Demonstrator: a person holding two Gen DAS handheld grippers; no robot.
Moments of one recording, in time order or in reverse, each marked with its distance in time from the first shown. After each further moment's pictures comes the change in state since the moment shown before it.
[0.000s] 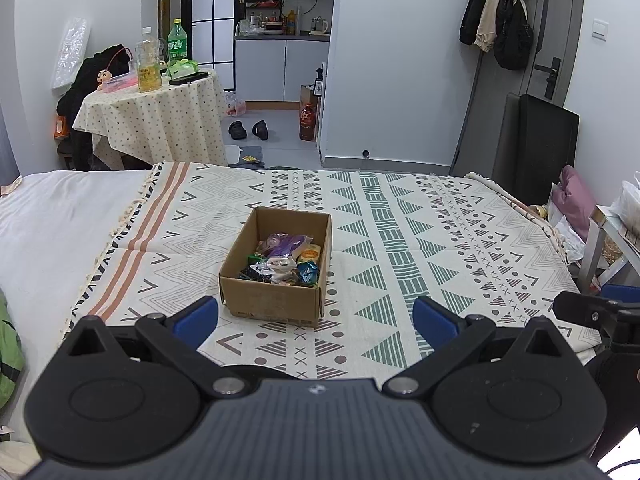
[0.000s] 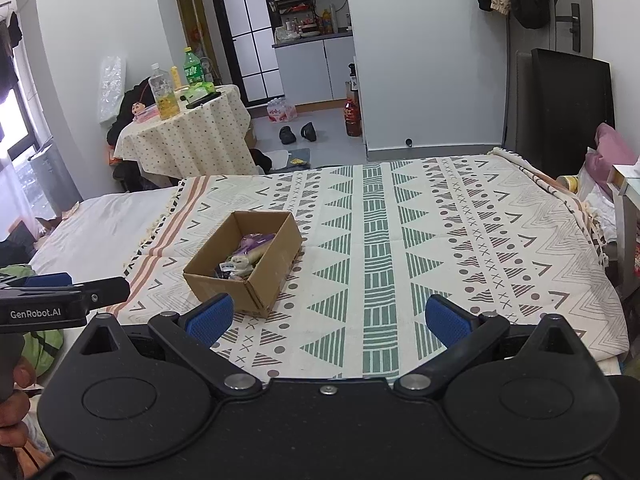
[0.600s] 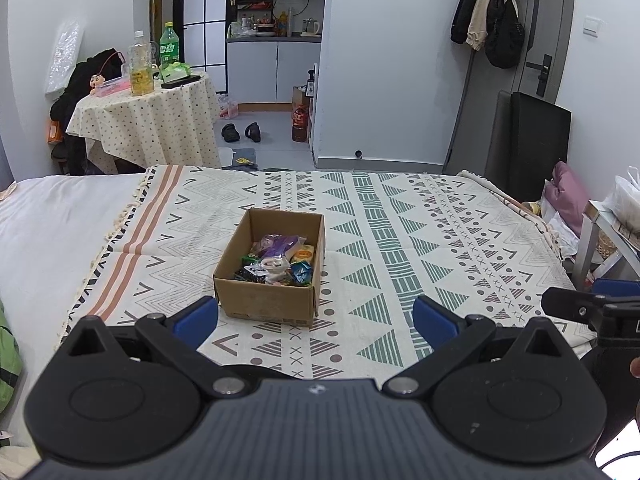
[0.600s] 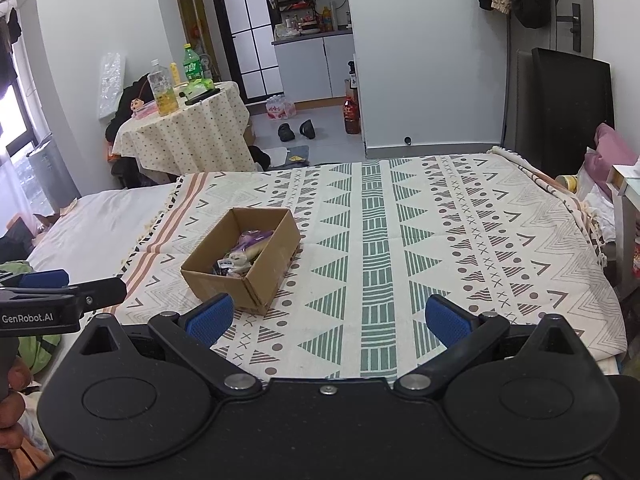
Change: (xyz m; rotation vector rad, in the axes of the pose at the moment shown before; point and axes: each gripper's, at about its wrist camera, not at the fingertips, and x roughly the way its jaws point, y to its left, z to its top) left arm -0.002 -0.003 -0.002 0.019 -0.004 -0.018; right arm 0.000 0.000 0.001 -0.005 0.010 -0.005
